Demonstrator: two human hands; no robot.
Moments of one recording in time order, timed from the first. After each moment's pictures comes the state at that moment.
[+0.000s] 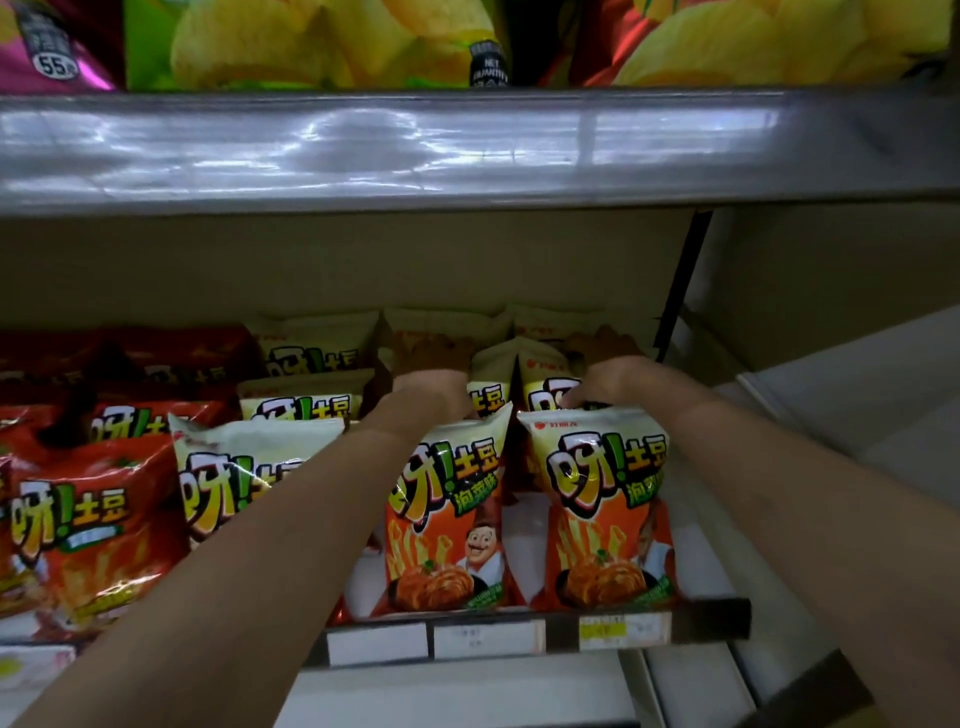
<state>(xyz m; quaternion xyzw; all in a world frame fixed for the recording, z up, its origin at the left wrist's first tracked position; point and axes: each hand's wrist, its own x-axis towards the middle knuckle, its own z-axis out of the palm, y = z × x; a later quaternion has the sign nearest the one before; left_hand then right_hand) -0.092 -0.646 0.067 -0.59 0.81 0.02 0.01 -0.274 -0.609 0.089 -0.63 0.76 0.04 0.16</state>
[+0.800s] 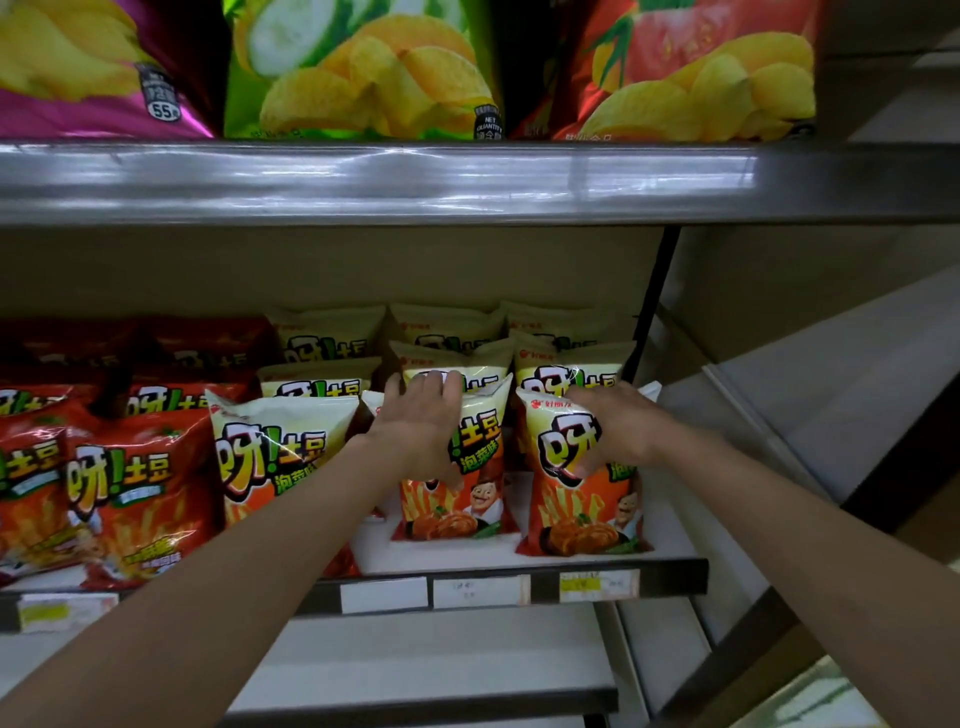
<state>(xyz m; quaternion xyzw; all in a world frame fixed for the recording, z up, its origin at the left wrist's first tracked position) -0.061 -0.565 0.068 -0.51 0.86 -0.02 0.07 -0.284 -0.528 0.075 -0.69 0.70 0.03 0.17</state>
